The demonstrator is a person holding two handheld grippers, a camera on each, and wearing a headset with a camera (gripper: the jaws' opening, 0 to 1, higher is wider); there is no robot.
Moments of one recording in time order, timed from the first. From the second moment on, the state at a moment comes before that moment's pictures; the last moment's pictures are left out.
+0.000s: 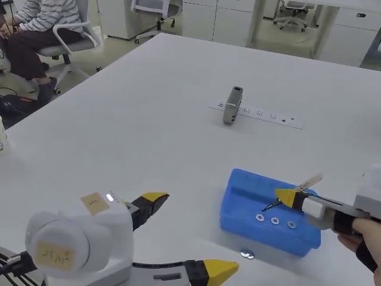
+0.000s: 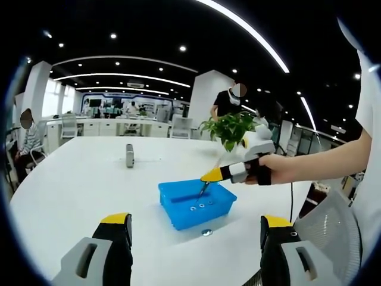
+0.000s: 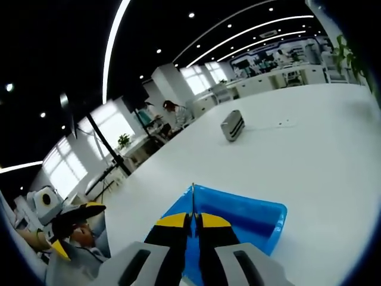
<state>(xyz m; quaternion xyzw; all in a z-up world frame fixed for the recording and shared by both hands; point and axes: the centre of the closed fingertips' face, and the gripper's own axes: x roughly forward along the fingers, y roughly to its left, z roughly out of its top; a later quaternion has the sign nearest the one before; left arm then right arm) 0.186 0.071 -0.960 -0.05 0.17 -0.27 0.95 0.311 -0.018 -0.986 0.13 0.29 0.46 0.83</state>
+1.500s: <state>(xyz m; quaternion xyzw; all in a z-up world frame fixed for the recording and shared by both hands) 0.187 0.071 -0.959 -0.05 0.16 -0.27 0.95 0.241 0.011 -1.035 -0.03 0.33 0.57 0.75</state>
